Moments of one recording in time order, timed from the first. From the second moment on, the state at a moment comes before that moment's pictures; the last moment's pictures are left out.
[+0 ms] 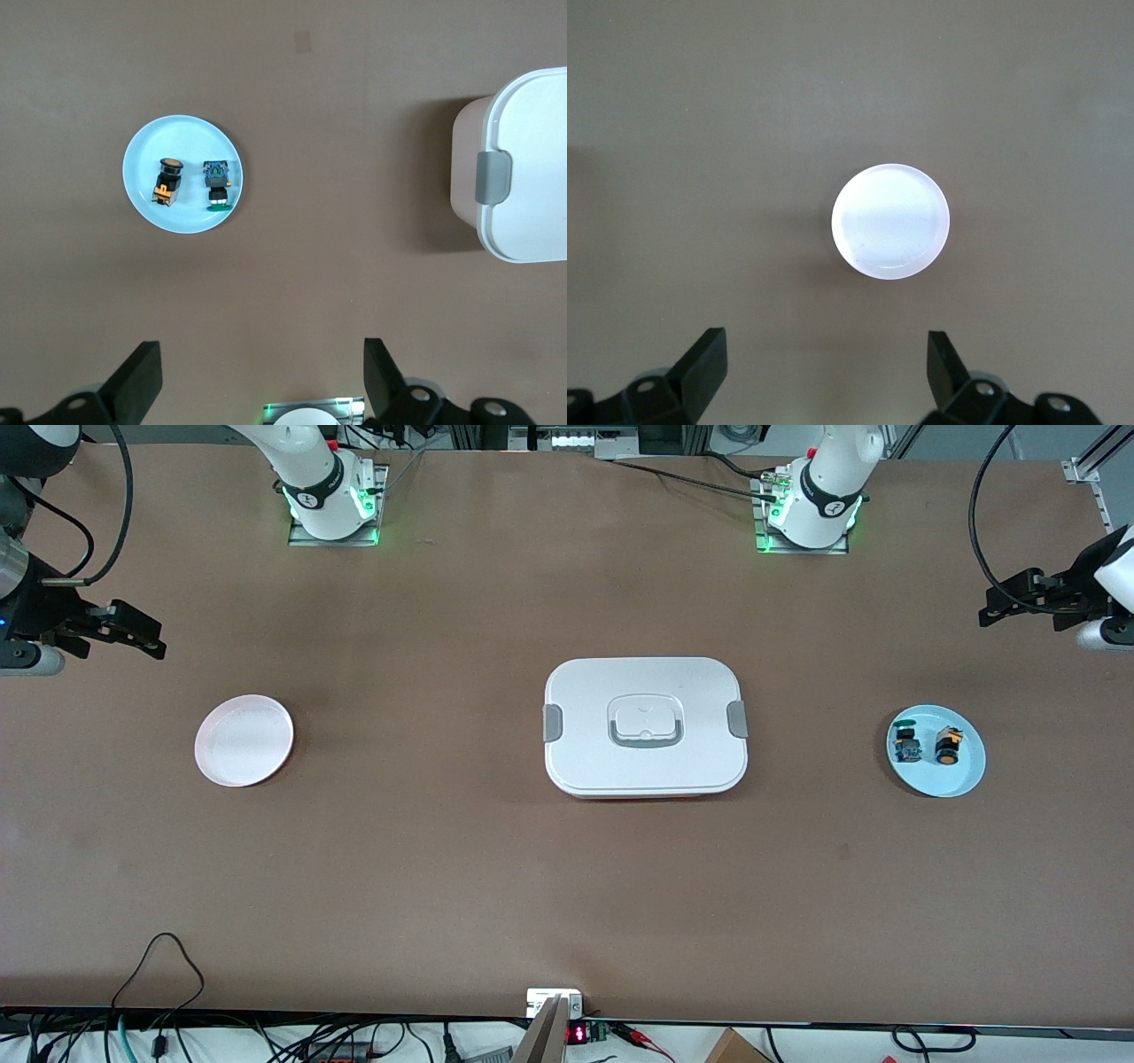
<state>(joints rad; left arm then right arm) 0.08 -0.06 0.01 -1.70 -0.02 1.50 0.12 0.18 -0.01 -0.19 -1.69 -0.03 1.66 -0.01</state>
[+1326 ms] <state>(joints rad) 0.21 0.31 0.01 -1.74 0.12 1.74 1.49 0.22 0.00 -0.19 -1.69 -0.04 1.66 -0.01</state>
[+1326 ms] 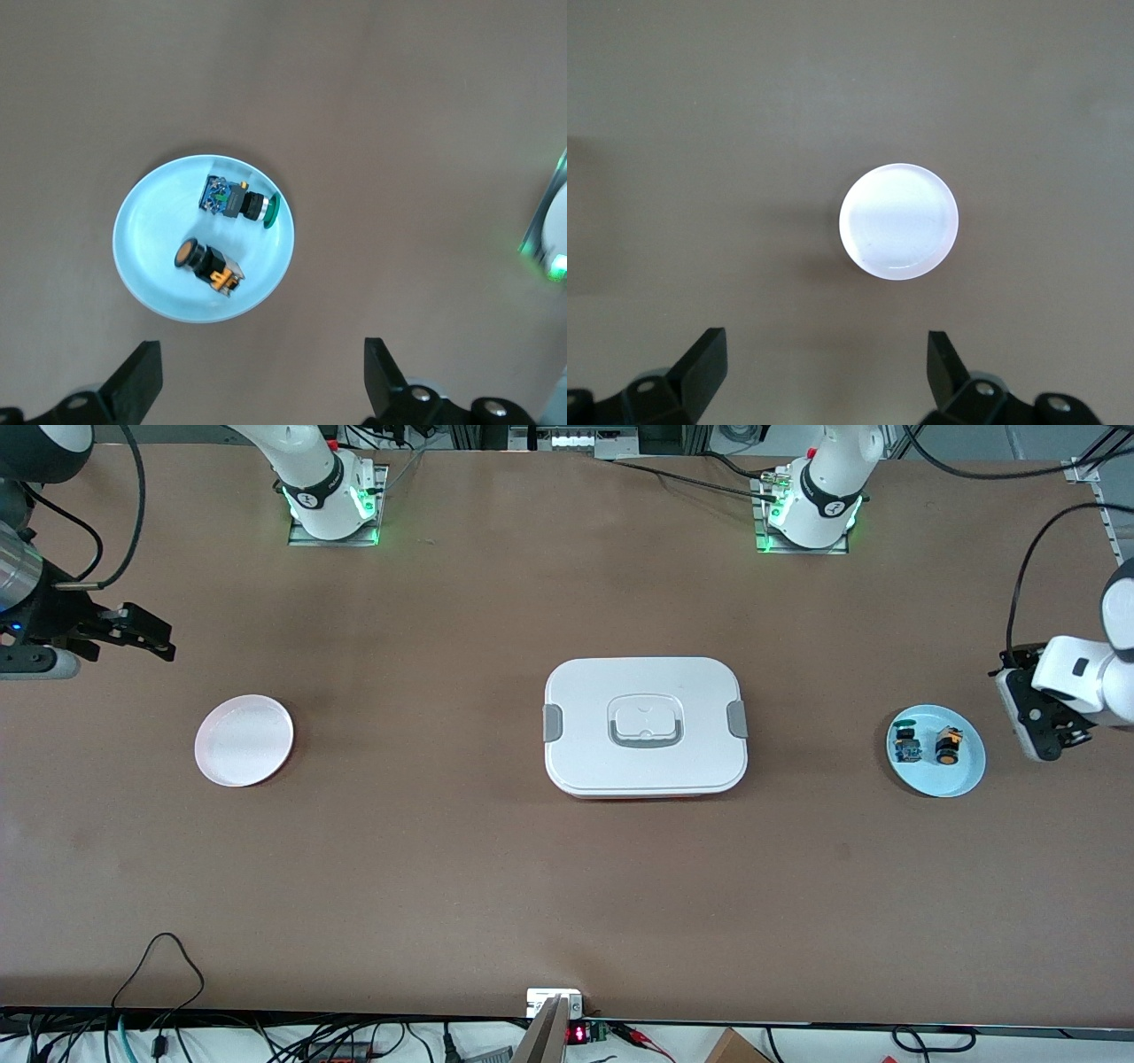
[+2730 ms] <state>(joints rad) 0.34 0.41 0.01 -2.06 0.03 2.44 2.24 0.23 0.01 -0.20 -1.67 -0.07 1.66 -0.01</state>
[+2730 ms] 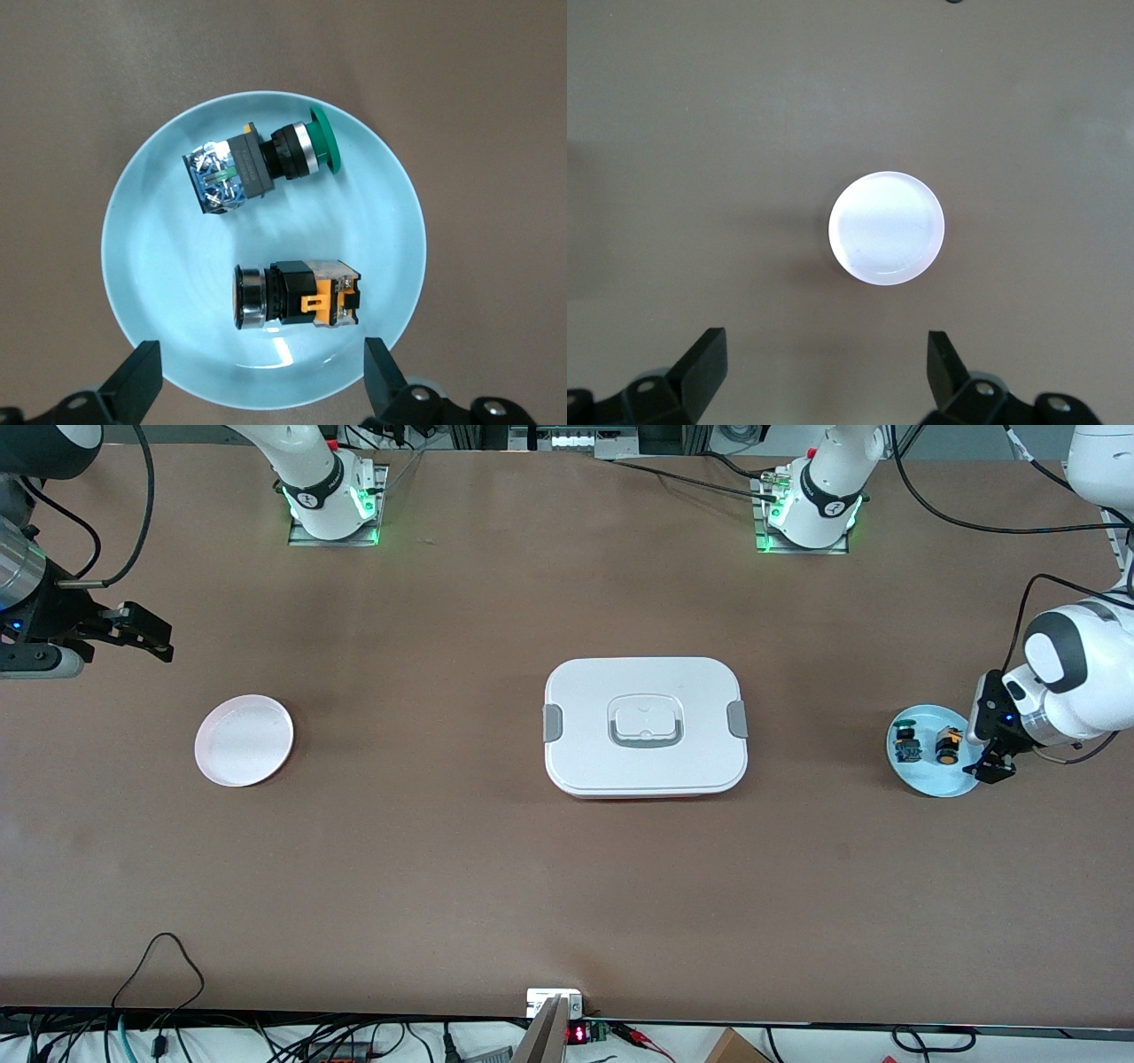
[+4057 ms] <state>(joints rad) 0.57 0.45 -0.18 -2.18 0.03 2.66 2.31 0.18 0.05 -0.20 -1.65 -0.06 1.66 -0.01</state>
